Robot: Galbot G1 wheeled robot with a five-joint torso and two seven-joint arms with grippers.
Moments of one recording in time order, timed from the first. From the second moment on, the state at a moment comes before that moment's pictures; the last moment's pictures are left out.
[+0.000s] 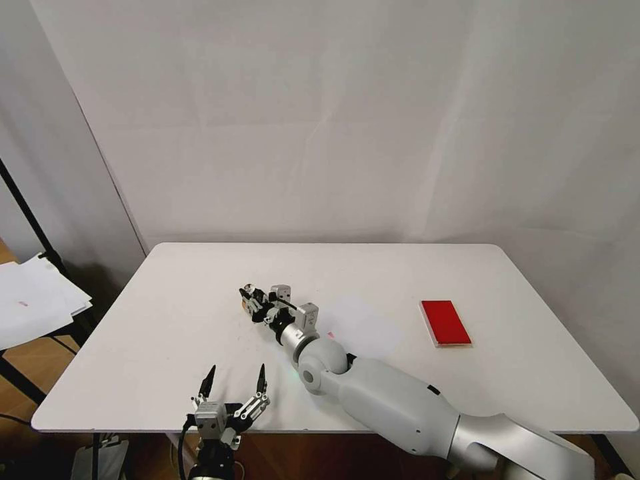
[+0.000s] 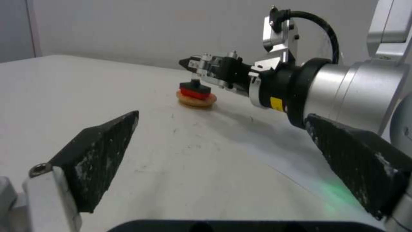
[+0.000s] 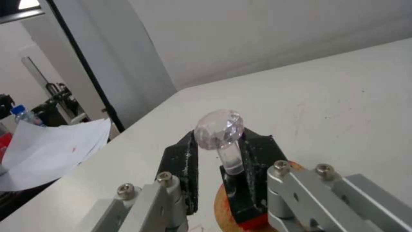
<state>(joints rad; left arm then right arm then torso) 1.70 -1.56 -0.48 -2.07 -0.11 -0.28 0.02 -0.35 1.39 -0.66 1.26 1.03 0.16 0.19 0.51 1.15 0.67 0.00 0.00</state>
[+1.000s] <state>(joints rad) 1.70 -1.56 -0.48 -2.07 -0.11 -0.28 0.02 -0.35 1.36 -0.65 1.32 1.04 0.14 0.23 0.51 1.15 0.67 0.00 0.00</state>
